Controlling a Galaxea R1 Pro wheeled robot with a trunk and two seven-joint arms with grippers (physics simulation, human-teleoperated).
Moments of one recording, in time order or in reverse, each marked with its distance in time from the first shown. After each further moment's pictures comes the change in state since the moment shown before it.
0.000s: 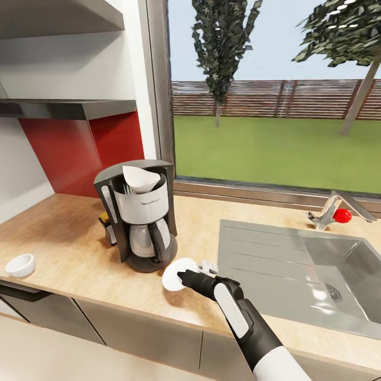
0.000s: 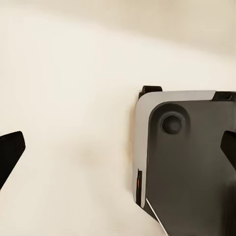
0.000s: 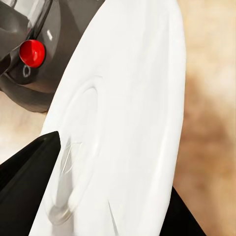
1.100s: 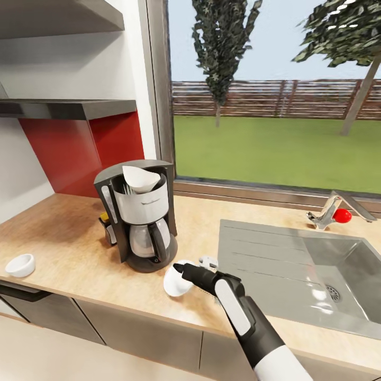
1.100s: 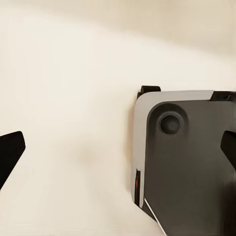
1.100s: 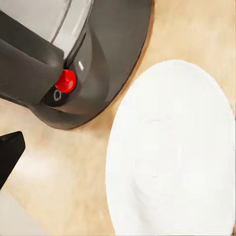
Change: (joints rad) left arm 0.000 -0.004 -0.003 0.000 0.000 0.000 0.000; right arm 0.000 0.000 -0.004 -0.066 -0.001 0.000 0.000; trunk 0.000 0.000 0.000
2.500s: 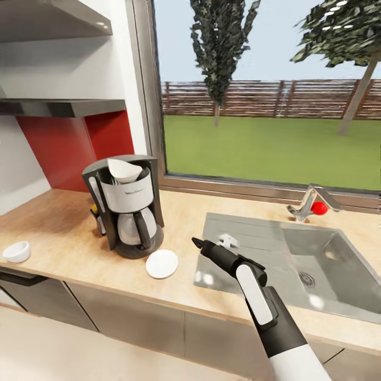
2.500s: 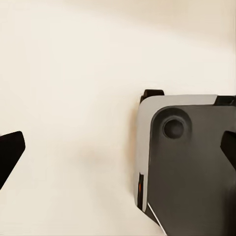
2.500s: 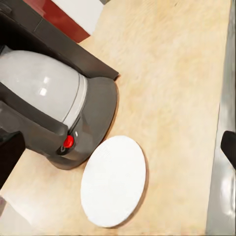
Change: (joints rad) left arm -0.007 0.004 0.008 -0.001 -0.001 0.000 0.004; right arm 0.000 -0.050 -0.127 -0.216 0.004 -0.001 0.008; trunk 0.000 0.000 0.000
